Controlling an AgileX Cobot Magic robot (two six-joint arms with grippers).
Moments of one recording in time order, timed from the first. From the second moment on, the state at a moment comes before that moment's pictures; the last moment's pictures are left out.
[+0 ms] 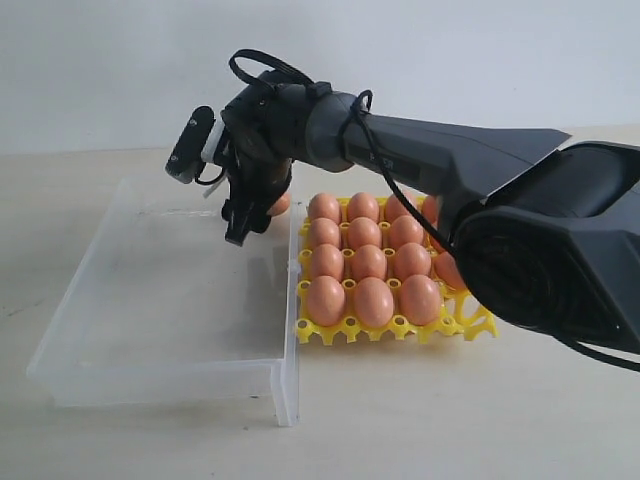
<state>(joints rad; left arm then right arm) -0.02 0.01 0.00 0.03 0.37 0.21 0.70 2.53 -2.22 -0.35 0.82 -0.33</state>
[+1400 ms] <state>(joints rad) -0.02 0.01 0.00 0.03 0.37 0.21 0.69 2.57 -2.22 -0.52 0.63 0.95</state>
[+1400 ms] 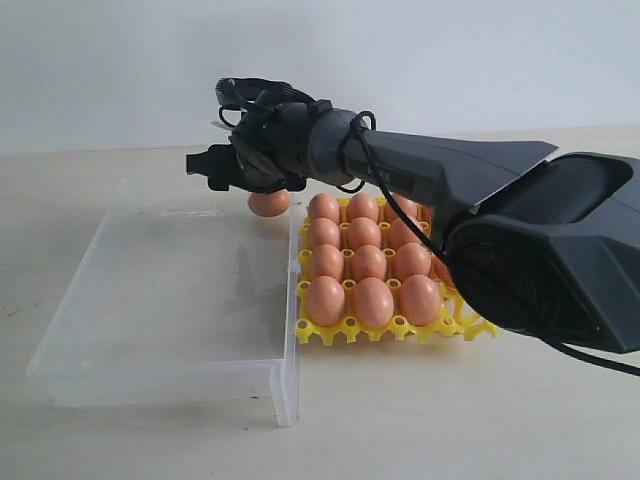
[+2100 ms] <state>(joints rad) -0.02 0.01 0.00 0.03 0.37 0.21 0.70 2.59 -2.23 -0.44 0.67 0.64</state>
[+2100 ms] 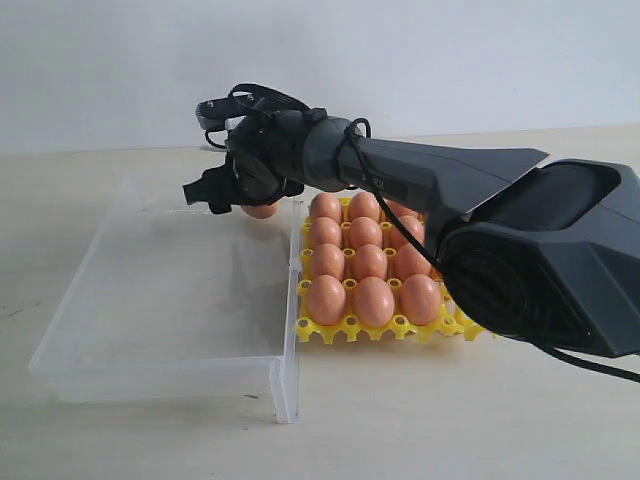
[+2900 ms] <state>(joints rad) -0.02 0.01 0.00 0.03 0.37 0.21 0.70 2.60 -2.23 -0.35 0.72 0.38</state>
